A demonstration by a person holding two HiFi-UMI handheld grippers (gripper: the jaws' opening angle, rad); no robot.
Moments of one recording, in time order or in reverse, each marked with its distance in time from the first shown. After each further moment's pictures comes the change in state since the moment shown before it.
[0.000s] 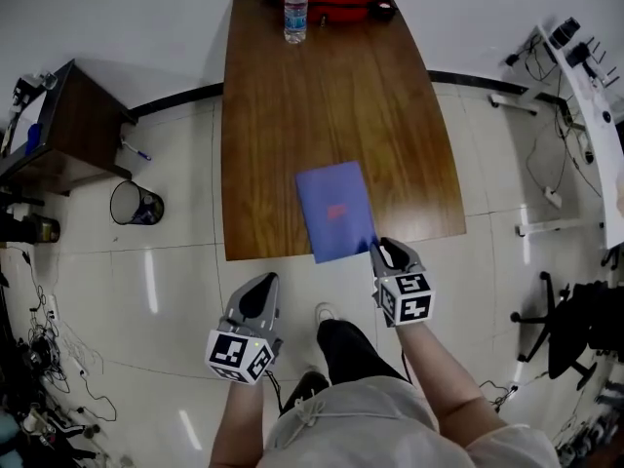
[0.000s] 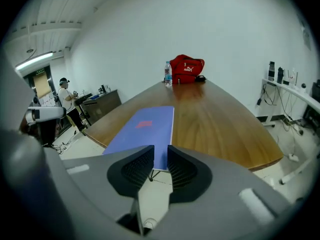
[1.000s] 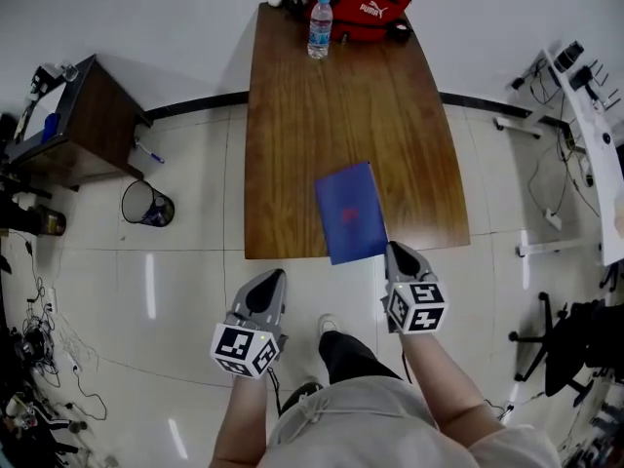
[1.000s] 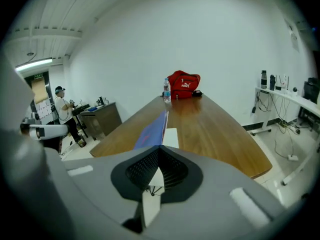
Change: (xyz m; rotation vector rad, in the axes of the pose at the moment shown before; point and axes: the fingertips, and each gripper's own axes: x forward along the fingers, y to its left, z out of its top) left arm -0.021 0.007 0.011 -0.002 -0.056 0.015; right arm -0.037 0.019 0.042 0.027 -0.141 -0.036
